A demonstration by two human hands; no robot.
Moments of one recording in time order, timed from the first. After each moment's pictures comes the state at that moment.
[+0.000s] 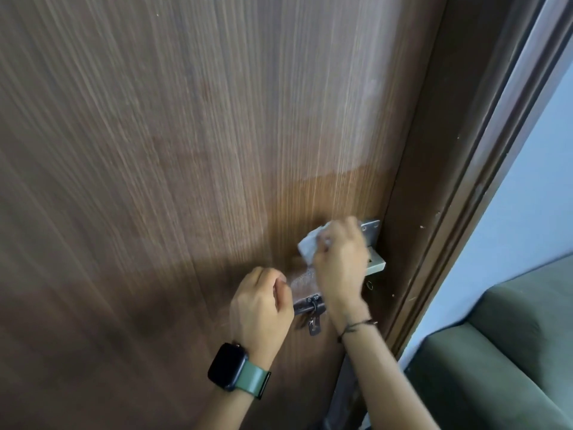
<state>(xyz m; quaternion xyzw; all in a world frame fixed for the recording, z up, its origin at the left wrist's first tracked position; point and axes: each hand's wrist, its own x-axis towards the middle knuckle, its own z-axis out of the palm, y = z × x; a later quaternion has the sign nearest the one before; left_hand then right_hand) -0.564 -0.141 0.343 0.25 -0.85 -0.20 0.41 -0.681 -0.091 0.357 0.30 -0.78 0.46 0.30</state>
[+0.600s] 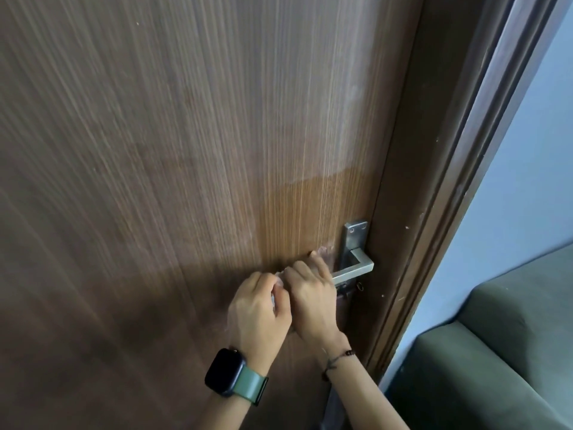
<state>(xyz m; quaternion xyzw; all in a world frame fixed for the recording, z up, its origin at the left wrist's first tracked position) -0.569 -0.132 0.343 0.24 -0.86 -0.20 0.40 -0.663 -0.084 0.313 0.45 -0.79 0.30 0.30</state>
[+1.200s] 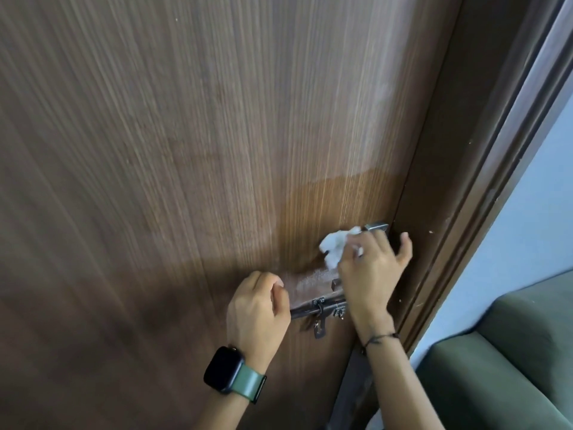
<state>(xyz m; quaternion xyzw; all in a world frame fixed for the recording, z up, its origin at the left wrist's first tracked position) -0.555 -0.146 0.338 0.27 -0.85 -0.19 0.40 -0.699 -0.073 0.342 0.24 -0.80 0.40 0.37</state>
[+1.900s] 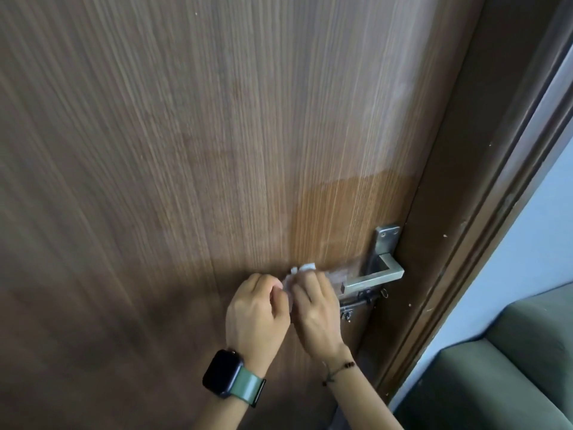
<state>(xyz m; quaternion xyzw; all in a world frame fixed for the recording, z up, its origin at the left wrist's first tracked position) -0.548 -0.155 0.335 0.28 -0.85 -0.19 0.41 -0.641 -0.101 0.292 0.48 -0.73 0.40 0.27</state>
